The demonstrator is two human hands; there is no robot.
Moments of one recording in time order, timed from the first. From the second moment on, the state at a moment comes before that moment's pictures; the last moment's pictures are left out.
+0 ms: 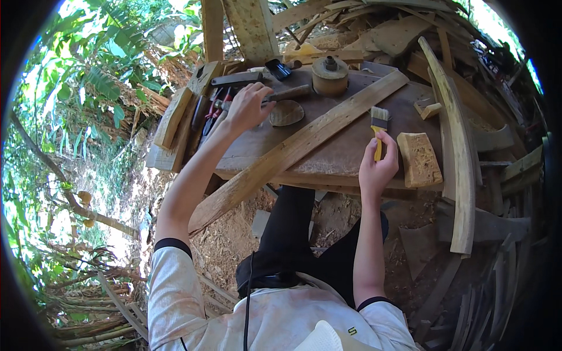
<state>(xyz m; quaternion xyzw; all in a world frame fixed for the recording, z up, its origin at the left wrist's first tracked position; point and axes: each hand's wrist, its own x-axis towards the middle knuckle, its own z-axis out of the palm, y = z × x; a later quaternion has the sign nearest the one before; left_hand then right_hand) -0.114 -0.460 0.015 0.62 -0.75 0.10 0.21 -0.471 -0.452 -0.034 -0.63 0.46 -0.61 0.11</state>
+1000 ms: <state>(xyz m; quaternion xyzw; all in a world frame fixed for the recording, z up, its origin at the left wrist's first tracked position) -0.106 -0.351 0.032 0.80 -0.58 0.10 0.12 -0.473 -0.455 -0.037 -0.63 0.45 -0.62 0.12</state>
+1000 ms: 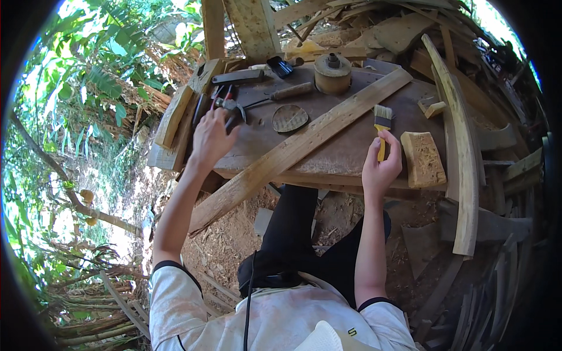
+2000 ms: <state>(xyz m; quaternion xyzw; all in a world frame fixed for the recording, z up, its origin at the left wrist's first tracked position) -0.284 -0.281 0.061 0.46 -0.82 -0.03 0.34 -0.414 -0.304 -0.008 -0.35 0.22 -0.63 0.66</state>
